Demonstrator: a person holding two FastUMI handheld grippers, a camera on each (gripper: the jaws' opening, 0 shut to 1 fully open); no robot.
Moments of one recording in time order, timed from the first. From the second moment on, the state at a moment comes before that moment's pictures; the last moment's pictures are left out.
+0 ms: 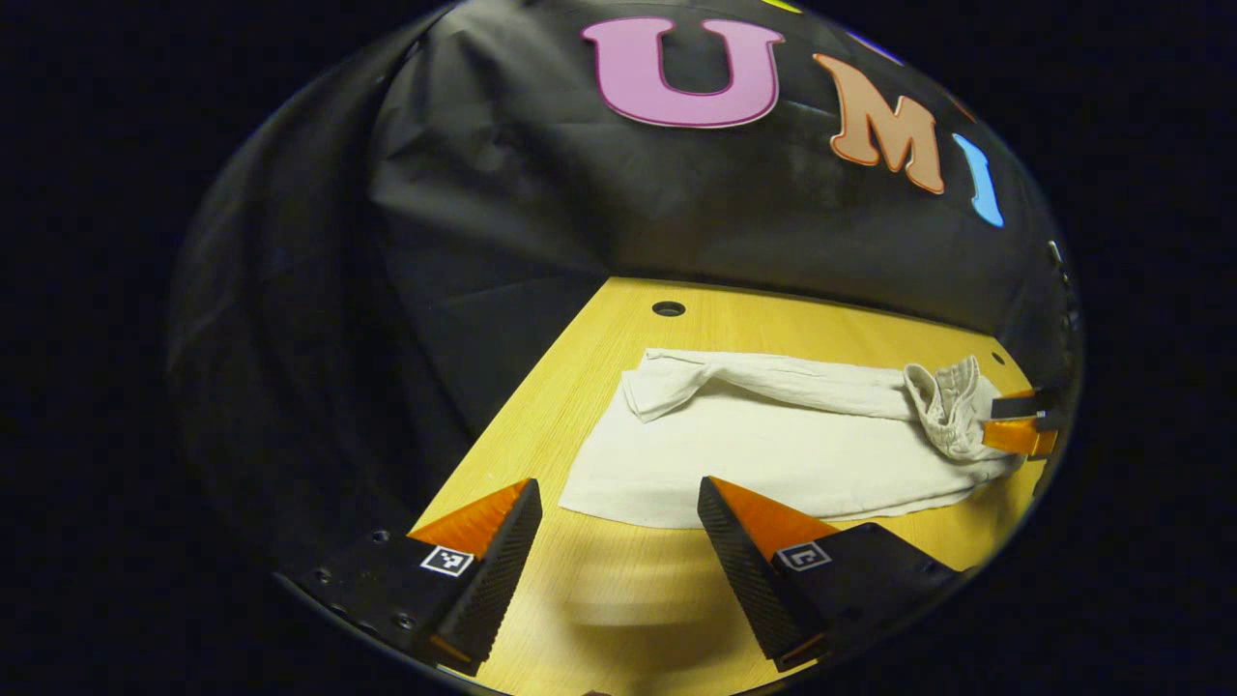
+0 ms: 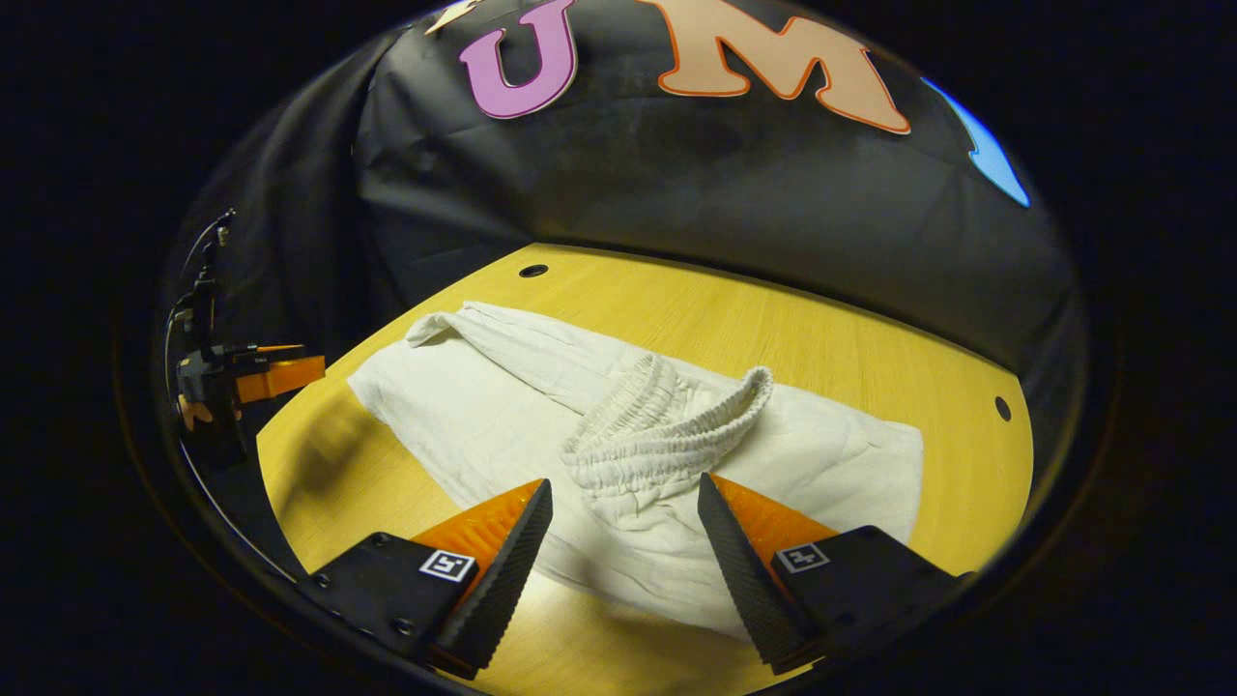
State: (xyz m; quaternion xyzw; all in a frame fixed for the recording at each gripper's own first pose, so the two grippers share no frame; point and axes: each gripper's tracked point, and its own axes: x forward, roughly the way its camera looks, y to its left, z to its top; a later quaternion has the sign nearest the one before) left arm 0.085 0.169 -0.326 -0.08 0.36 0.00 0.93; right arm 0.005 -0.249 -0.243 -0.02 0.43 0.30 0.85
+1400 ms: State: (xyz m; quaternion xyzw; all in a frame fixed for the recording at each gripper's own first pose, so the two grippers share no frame) left arm 0.136 0.166 -0.373 -0.14 0.42 -0.04 0.90; right arm -0.018 -0.324 -0.250 -0.02 0.46 0.23 0.86
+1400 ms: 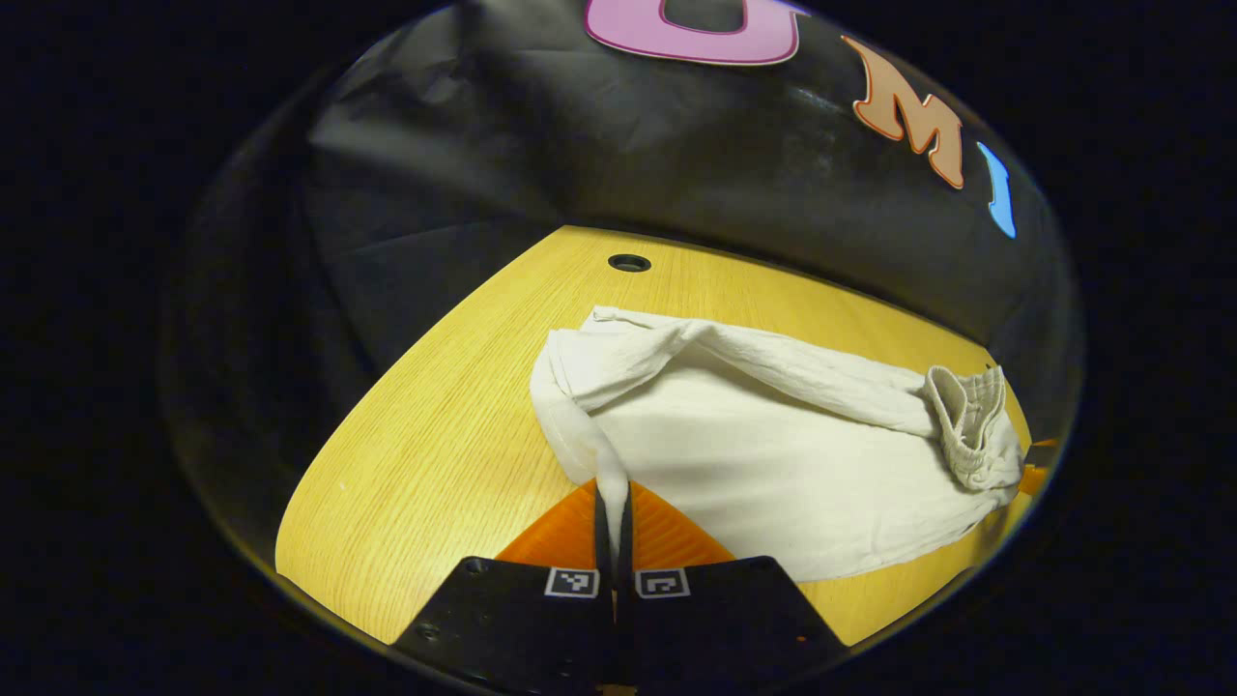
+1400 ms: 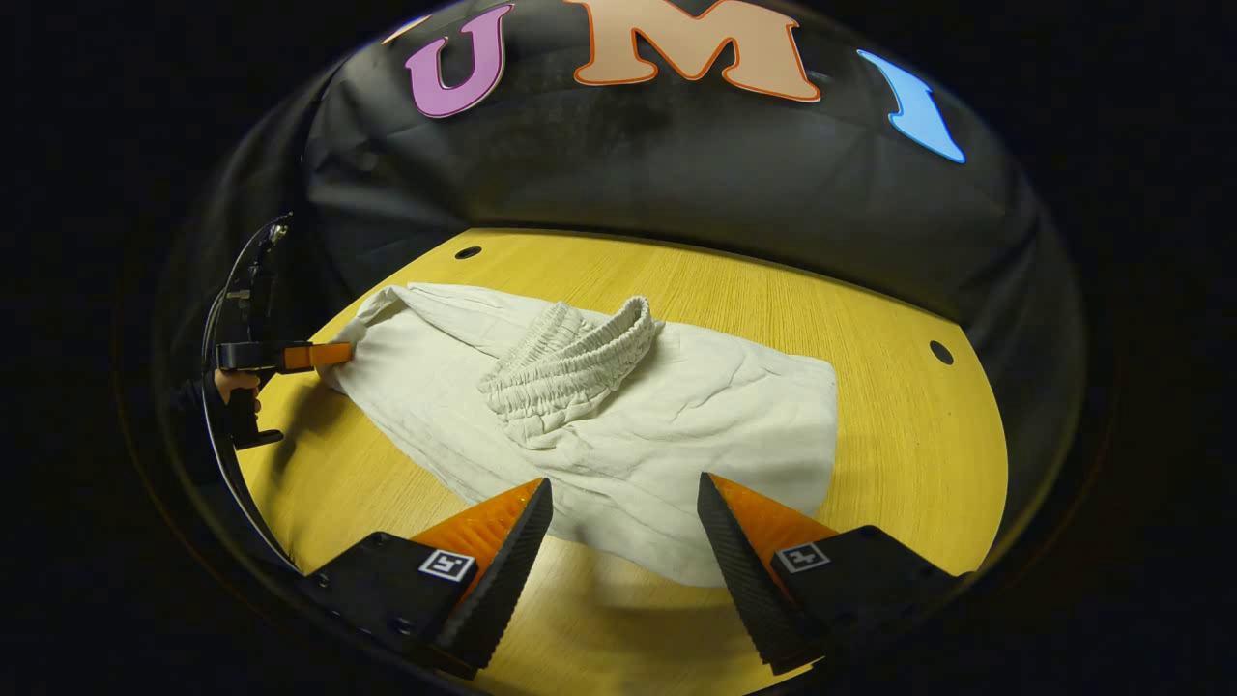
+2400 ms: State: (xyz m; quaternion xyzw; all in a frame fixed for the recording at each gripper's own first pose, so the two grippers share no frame) left arm 0.186 0.048 -0.188 -0.23 0.31 -0.12 0.91; right arm -0.034 -0.422 -0.213 0.02 0.43 0.21 0.88
